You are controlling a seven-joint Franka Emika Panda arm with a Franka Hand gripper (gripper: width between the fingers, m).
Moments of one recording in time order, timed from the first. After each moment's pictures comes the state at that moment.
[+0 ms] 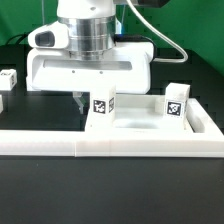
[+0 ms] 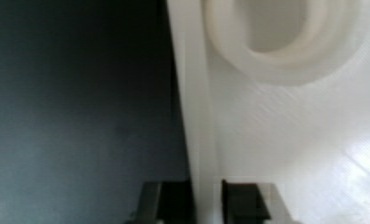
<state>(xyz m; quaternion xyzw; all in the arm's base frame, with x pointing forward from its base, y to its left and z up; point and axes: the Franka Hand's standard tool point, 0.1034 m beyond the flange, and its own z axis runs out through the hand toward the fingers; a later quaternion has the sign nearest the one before) 0.553 -0.033 0.016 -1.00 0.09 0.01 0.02</state>
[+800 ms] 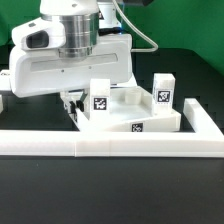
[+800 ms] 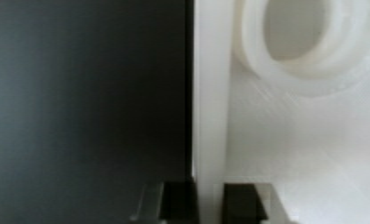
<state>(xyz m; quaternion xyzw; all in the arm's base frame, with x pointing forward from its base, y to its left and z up) 0.550 -0.062 0.019 -0.98 -0.19 0.01 0.01</state>
